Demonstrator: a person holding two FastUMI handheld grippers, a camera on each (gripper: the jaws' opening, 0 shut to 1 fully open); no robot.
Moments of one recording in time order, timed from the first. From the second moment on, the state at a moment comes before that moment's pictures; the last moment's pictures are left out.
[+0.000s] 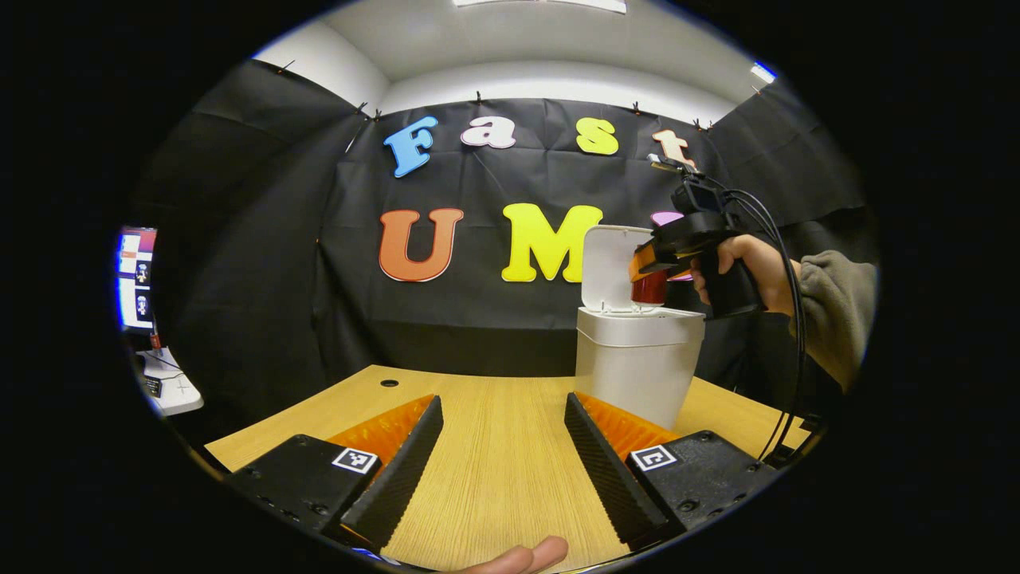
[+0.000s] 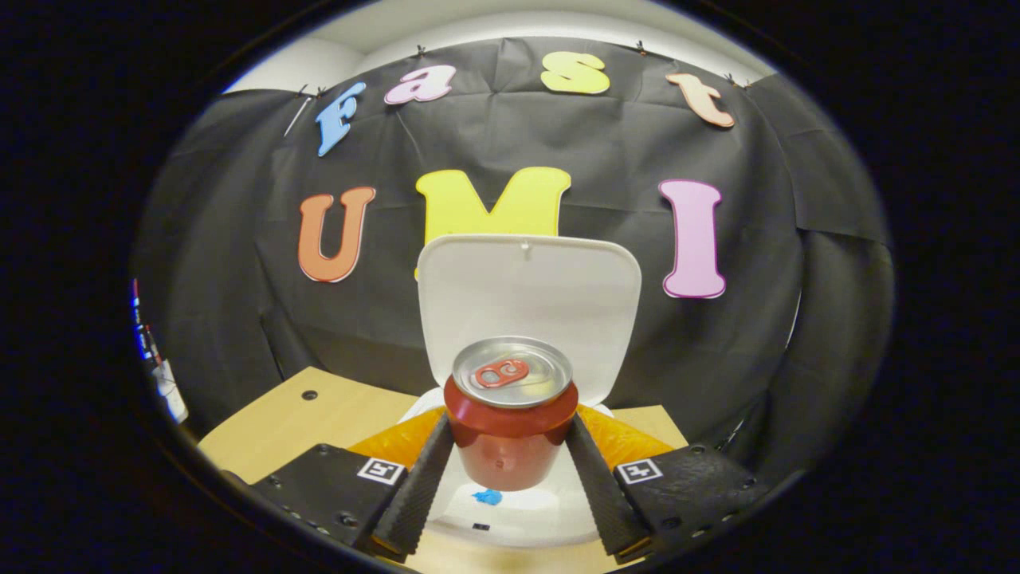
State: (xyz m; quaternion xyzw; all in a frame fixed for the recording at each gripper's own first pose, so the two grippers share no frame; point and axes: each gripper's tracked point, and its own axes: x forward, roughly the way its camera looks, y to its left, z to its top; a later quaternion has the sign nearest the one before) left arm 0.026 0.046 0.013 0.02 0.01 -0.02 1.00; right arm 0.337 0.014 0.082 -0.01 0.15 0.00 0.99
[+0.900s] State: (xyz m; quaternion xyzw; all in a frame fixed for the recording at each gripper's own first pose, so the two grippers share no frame) left arm 0.024 0.063 0.020 0.01 0.00 -0.01 1.00; right arm 0.339 0.046 0.080 -0.04 0.14 0.00 0.99
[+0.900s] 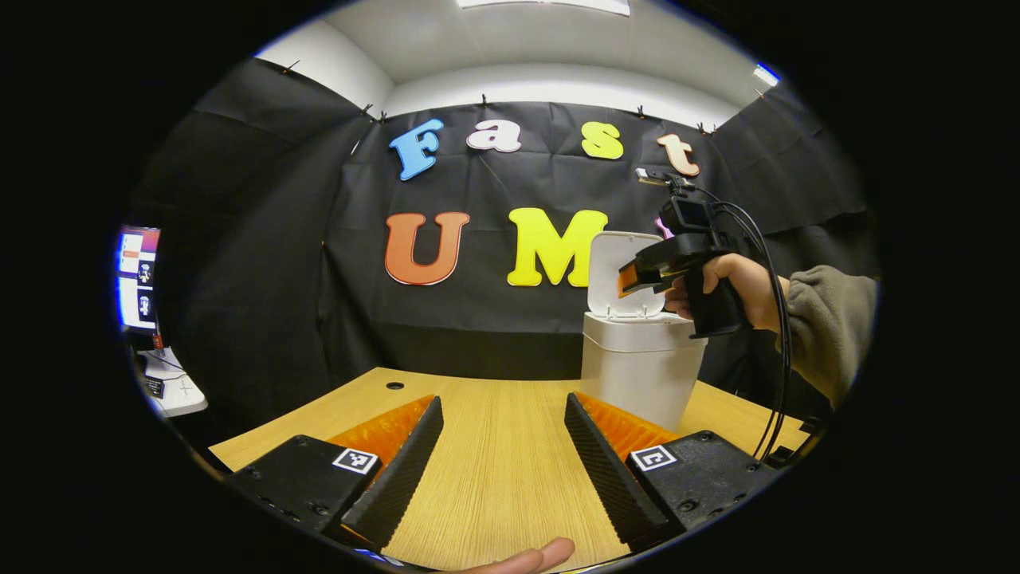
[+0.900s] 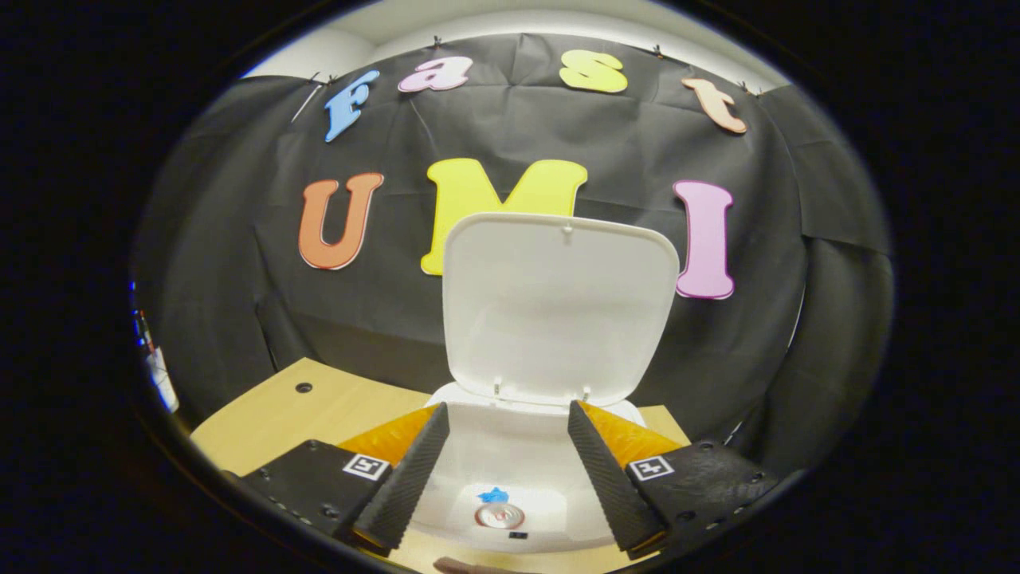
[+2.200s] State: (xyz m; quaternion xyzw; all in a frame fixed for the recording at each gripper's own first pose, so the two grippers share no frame) left arm 0.054 0.108 -0.010 -0.02 0.04 0.00 1.00; right arm 0.443 0.005 0.237 0.01 0.02 -0.02 1.00
